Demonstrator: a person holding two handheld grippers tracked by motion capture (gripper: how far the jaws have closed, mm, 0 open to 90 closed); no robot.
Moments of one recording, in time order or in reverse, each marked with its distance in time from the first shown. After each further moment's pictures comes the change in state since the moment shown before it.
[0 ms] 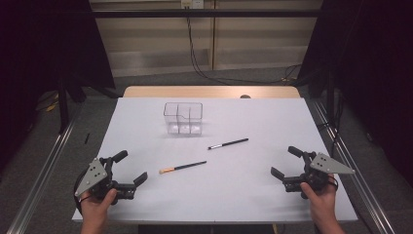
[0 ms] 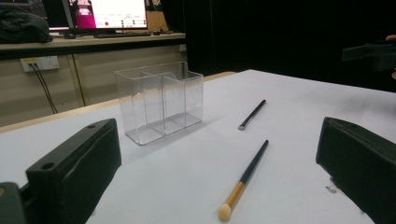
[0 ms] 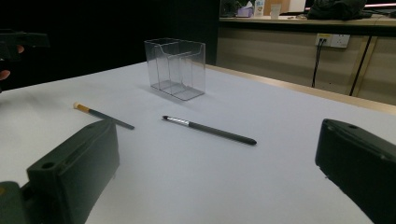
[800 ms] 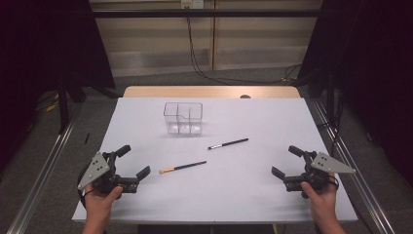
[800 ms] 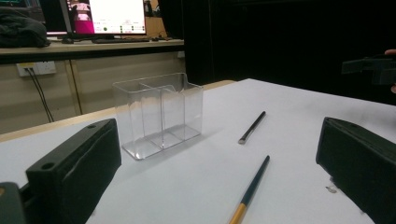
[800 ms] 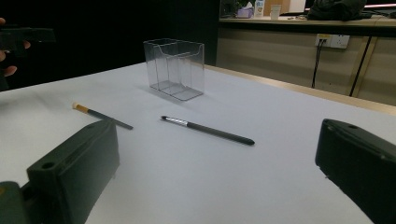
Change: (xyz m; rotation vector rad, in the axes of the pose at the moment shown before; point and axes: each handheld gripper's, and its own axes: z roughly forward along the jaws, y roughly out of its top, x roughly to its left) left arm 0.004 0.009 0.014 -0.030 -0.012 -0.016; right arm -0.002 0.000 -0.001 -0.001 0.001 0.005
